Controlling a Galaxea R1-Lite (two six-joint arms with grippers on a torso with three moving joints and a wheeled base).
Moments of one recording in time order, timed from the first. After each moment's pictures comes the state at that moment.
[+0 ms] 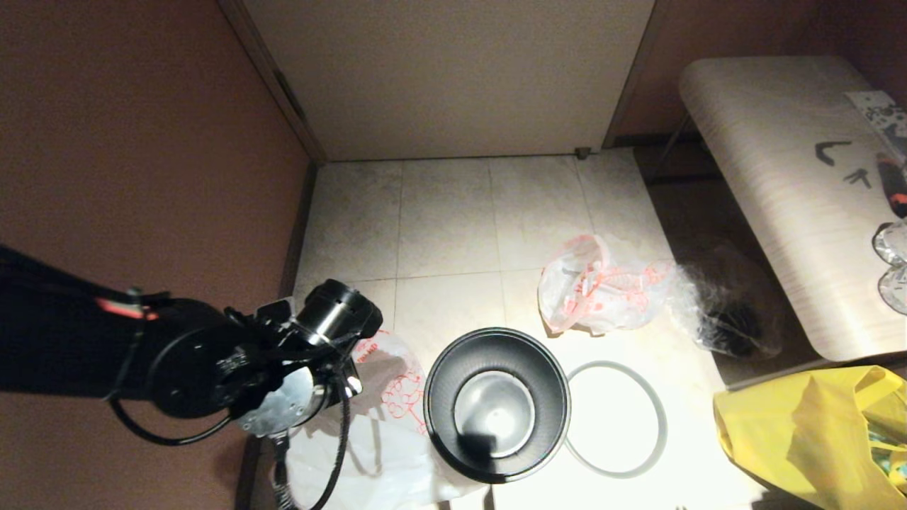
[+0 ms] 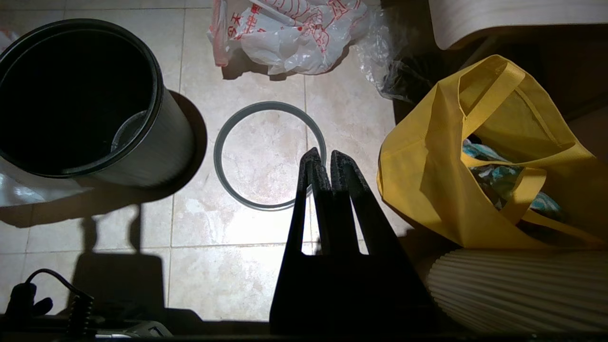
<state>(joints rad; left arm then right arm) -0.59 1.71 -0.91 0.28 0.61 -0.91 0.00 0.00 -0.04 0.10 0.01 -0.04</state>
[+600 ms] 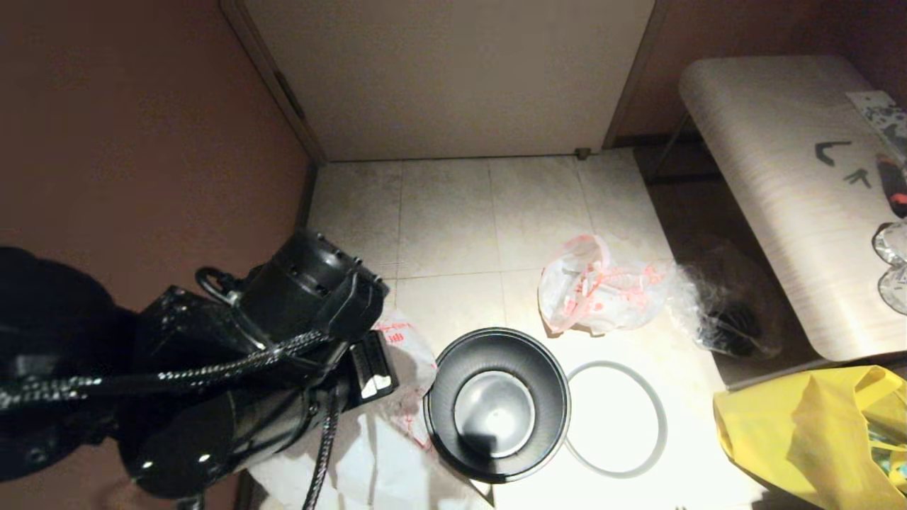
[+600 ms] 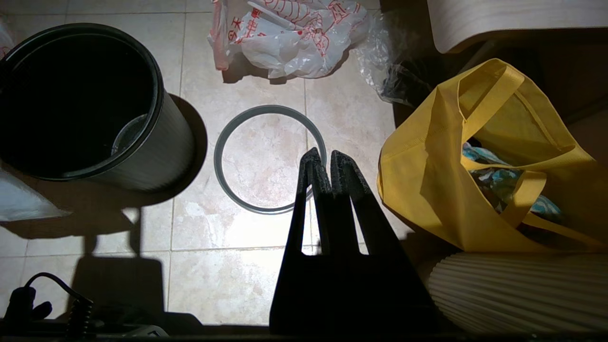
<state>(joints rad) -0.91 1.54 -1.09 0.42 0.61 -0.96 0.00 0.00 -0.03 0.09 0.01 -0.04</state>
